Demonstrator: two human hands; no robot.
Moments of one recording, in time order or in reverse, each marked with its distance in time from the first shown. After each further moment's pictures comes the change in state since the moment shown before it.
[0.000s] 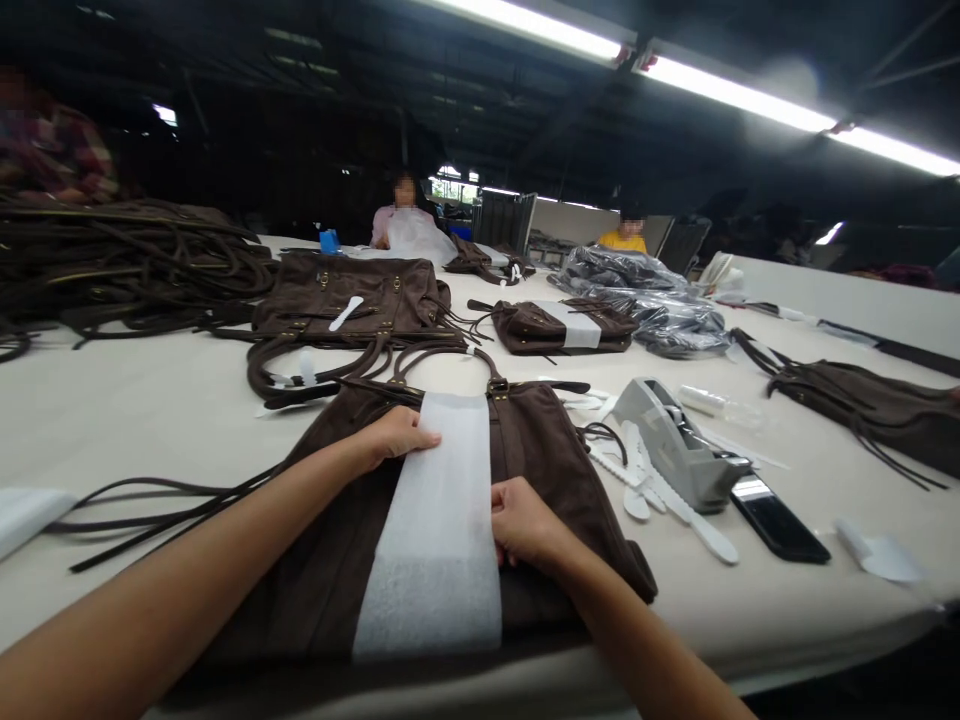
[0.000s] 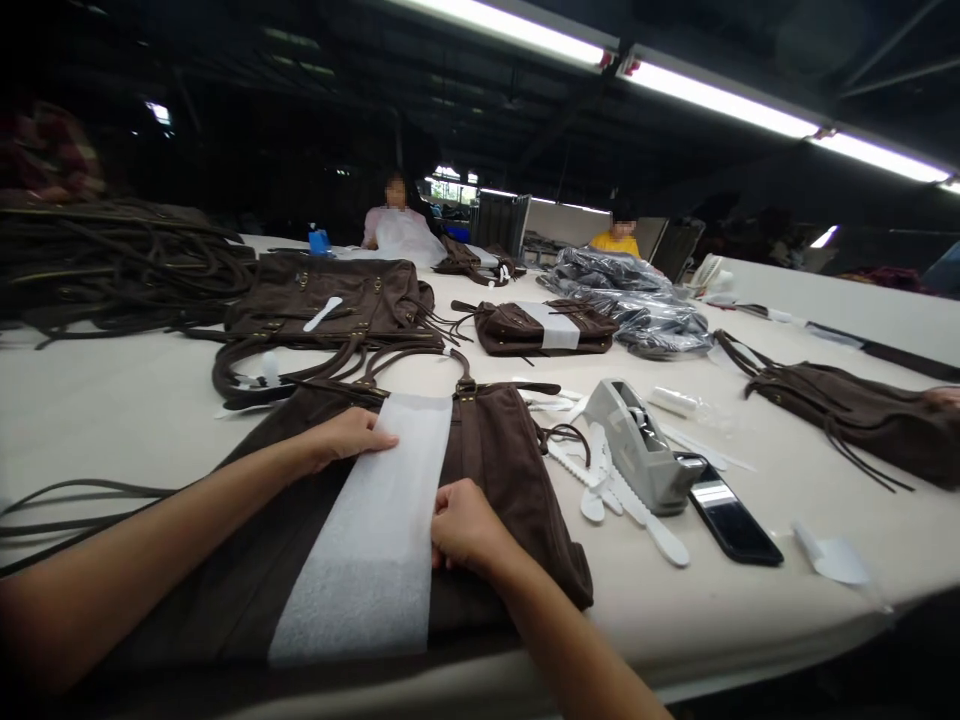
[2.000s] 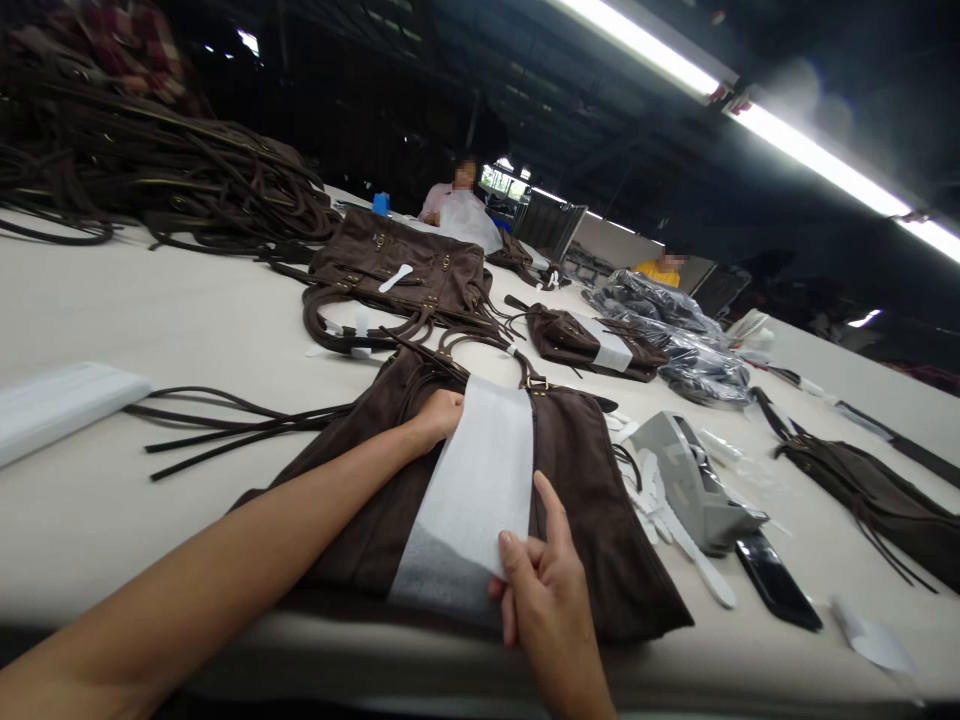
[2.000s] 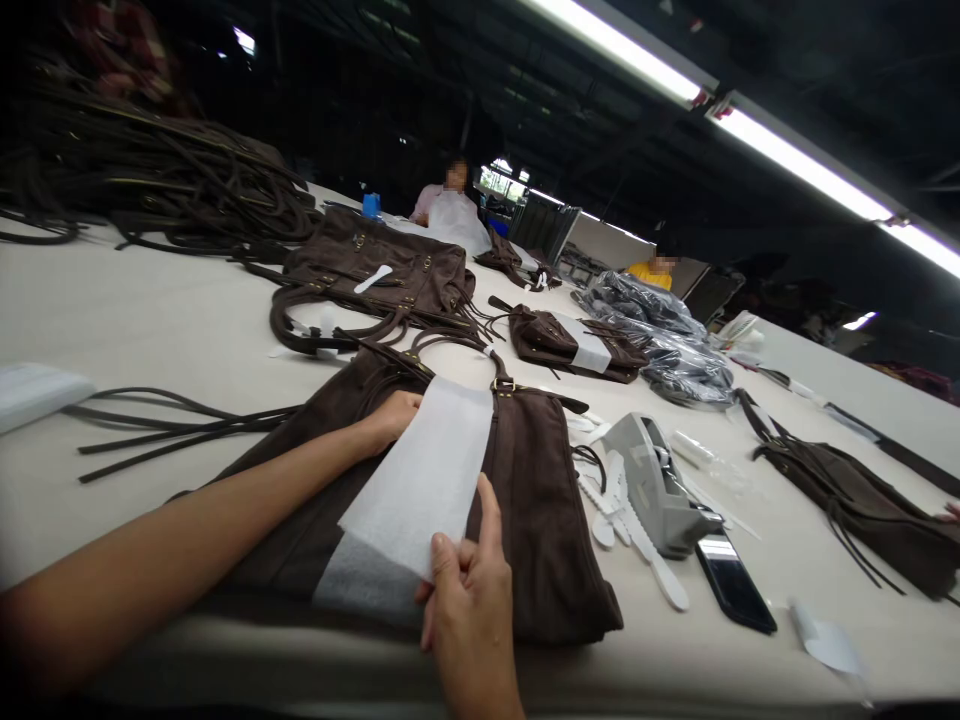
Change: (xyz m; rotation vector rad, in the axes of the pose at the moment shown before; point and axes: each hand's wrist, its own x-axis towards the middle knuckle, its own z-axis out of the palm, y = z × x) left_hand 0.005 -0.028 0.028 -0.320 0.136 0.064; right_hand -0.076 0.007 0.060 0.178 0.396 -0.212
